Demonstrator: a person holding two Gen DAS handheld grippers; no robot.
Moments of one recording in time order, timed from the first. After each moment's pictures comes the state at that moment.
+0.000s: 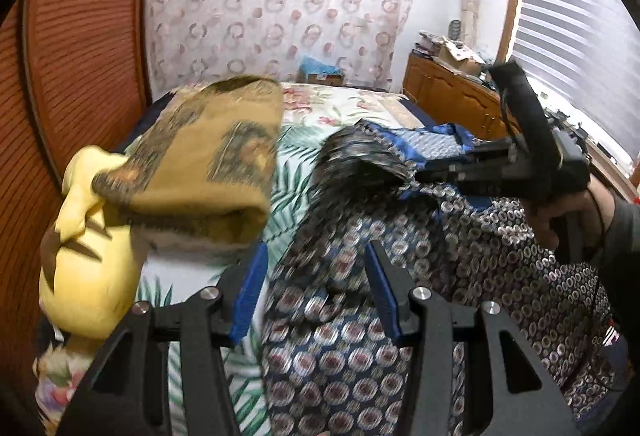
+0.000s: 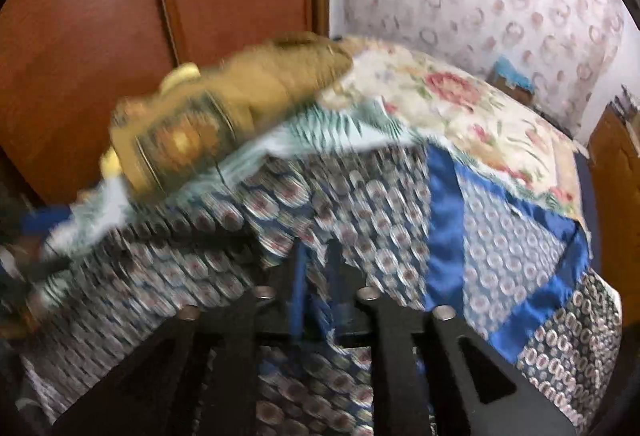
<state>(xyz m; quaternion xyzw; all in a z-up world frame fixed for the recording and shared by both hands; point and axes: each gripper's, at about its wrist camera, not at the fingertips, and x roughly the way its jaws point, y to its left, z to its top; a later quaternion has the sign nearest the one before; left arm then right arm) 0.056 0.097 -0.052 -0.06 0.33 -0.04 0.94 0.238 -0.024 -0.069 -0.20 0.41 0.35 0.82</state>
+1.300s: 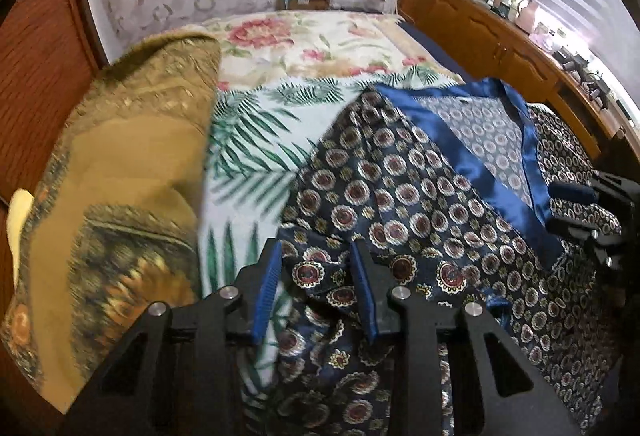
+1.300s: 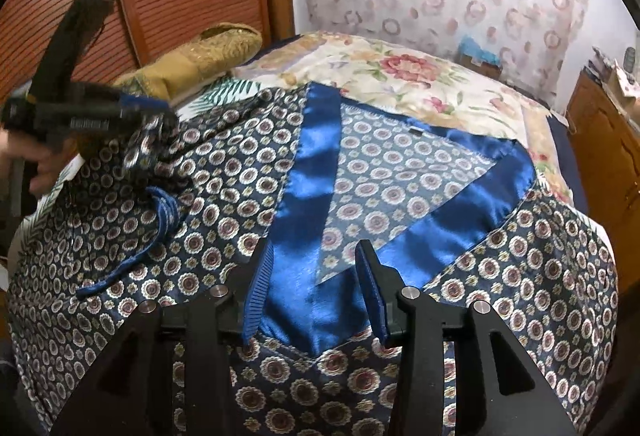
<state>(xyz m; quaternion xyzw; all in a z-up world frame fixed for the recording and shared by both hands) 0.241 0.073 -0.088 -0.02 0.48 -0.06 0.87 0.260 -0.143 -0.084 -0.14 0.39 0.33 0.85</state>
